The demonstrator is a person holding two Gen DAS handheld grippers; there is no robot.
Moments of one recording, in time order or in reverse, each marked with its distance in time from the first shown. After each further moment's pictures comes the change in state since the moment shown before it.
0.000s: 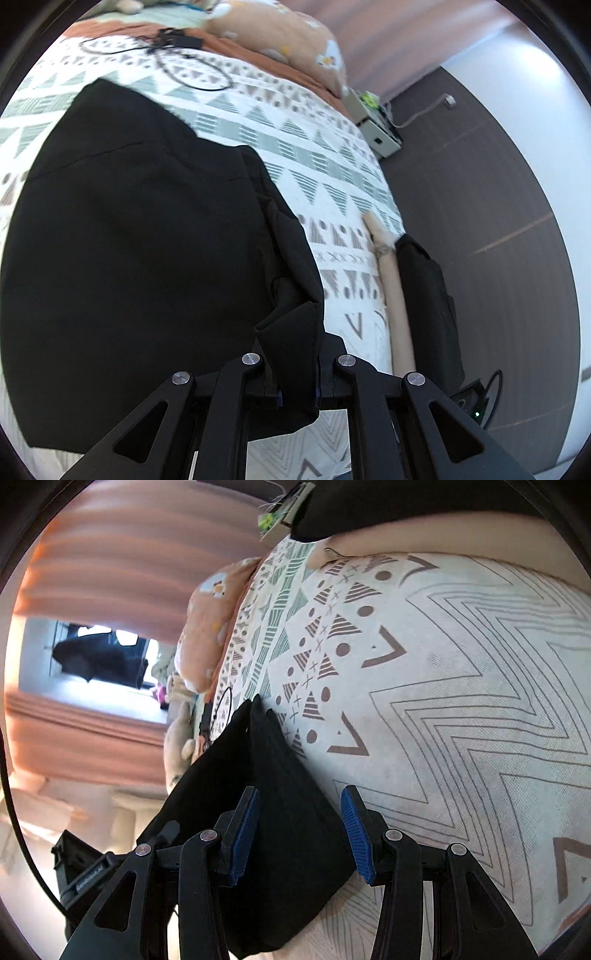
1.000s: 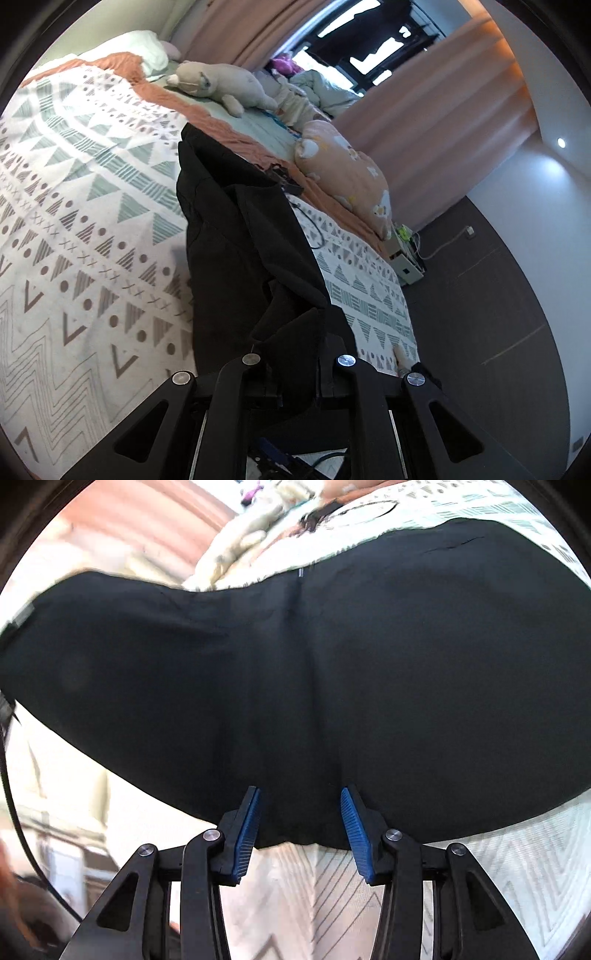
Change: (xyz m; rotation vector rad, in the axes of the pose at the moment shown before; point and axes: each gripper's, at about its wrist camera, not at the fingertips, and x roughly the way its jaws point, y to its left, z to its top) left arm -0.255 0.135 0.022 -0.180 -0.435 0.078; right arm 0.119 0.127 -0.216 -0.662 0.507 -0.050
